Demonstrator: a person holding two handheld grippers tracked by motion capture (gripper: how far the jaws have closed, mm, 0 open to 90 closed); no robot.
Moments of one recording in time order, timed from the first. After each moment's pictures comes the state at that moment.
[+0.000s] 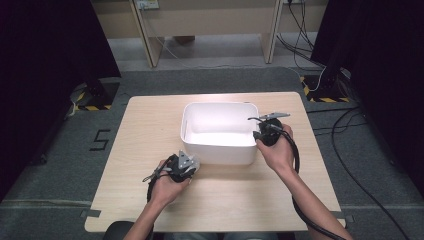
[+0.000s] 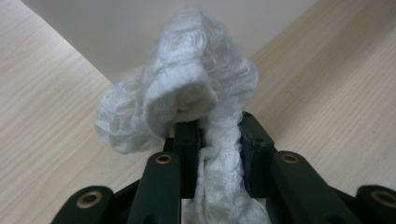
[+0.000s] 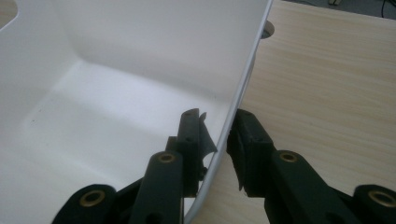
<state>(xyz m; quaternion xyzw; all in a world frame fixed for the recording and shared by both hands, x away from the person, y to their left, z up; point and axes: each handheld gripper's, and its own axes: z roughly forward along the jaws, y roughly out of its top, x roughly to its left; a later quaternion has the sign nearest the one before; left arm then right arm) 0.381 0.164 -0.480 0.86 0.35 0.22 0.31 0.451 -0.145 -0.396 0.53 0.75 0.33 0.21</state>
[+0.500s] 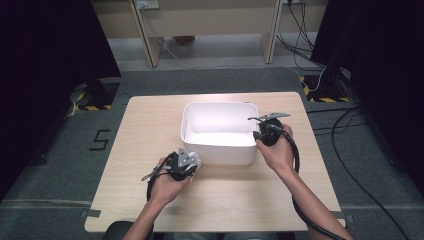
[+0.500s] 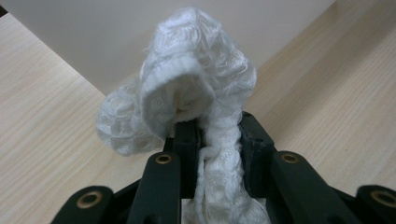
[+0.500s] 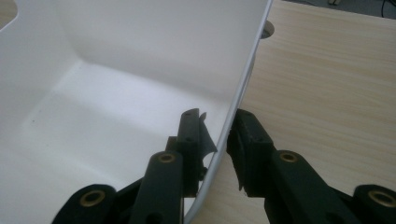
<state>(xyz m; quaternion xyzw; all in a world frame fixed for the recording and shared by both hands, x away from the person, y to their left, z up) 0.377 0.160 -0.462 0.85 0.34 0.22 0.33 0.451 -0.145 -0.396 0.53 0.75 0.33 0.21</state>
